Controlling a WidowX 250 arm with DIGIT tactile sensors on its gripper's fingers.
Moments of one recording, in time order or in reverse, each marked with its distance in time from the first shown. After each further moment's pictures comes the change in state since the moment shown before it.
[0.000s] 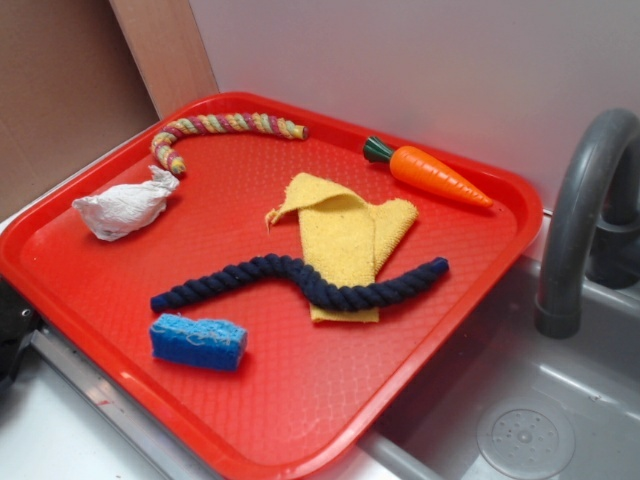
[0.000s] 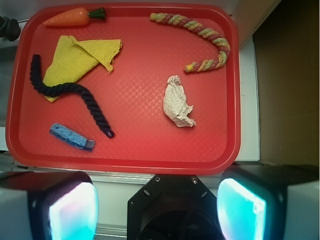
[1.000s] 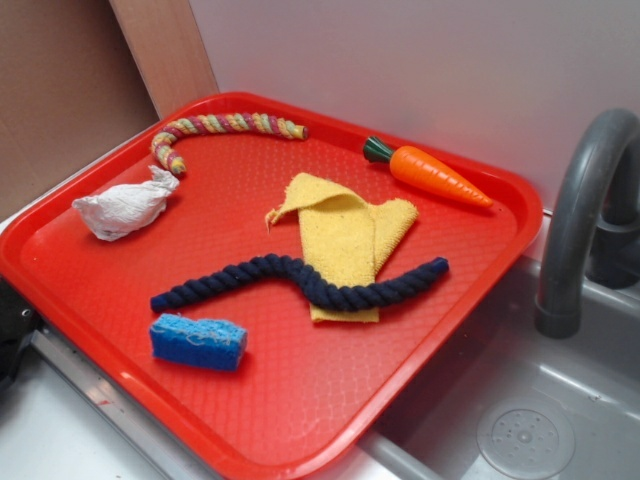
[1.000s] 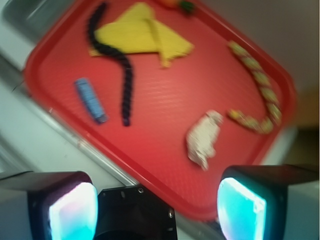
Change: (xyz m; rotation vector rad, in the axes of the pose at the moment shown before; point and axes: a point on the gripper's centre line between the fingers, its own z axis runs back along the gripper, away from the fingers) arm 0.017 -0.047 -0.017 0.022 0.030 -0.732
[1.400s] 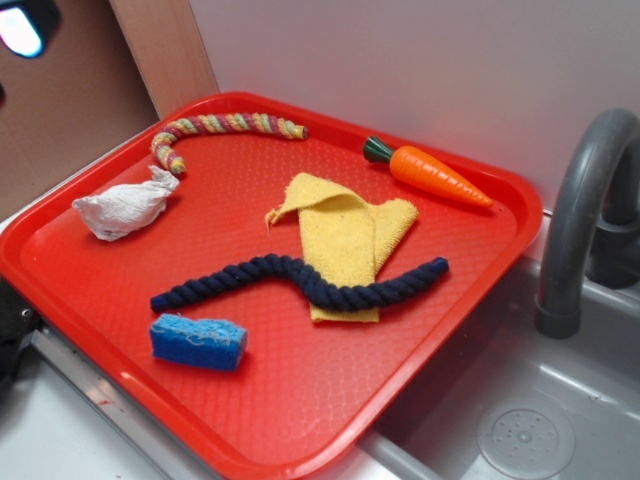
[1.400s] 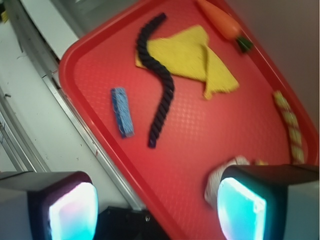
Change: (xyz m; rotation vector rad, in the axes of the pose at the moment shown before) arm 0.037 -0.041 -0.020 -0.006 -0.012 -0.256
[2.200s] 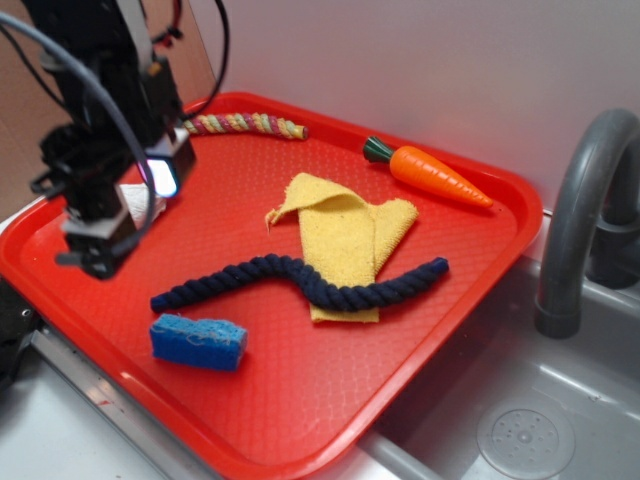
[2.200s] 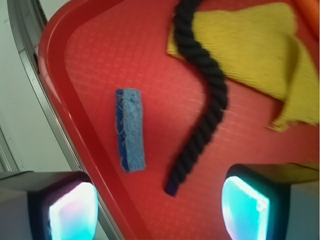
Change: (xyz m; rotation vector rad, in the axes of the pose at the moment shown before) arm 0.030 -0.011 -0.098 -0.109 0.090 -0.136
